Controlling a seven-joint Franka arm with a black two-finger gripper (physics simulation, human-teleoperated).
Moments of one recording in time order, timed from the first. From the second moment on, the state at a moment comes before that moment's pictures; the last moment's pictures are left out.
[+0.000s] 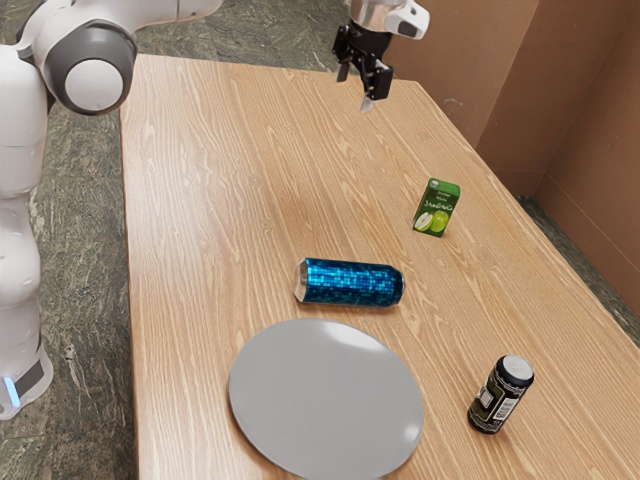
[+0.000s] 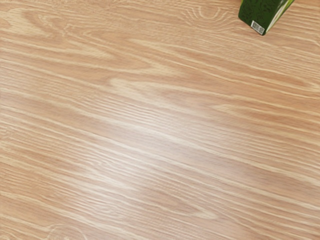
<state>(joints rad) 0.25 0.15 -0.05 -1.24 0.17 1.51 -0.06</state>
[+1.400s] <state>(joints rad) -0.23 0.39 -0.10 -0.99 -0.04 1.55 -0.21</state>
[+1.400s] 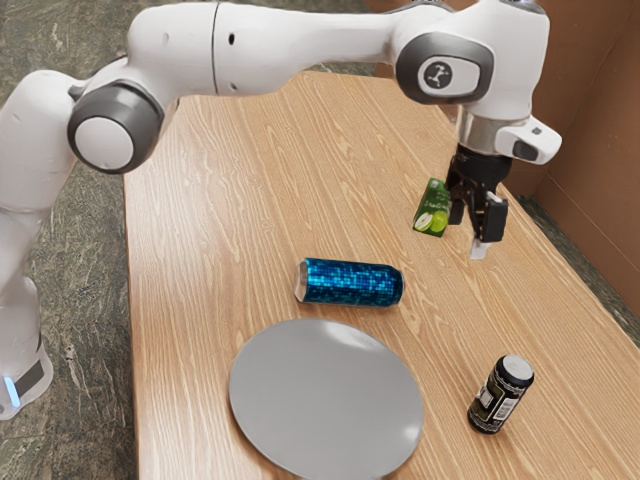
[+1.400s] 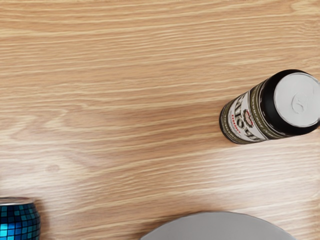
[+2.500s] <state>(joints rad) -0.21 0.53 -0.02 -0.96 0.10 1.56 -0.21</state>
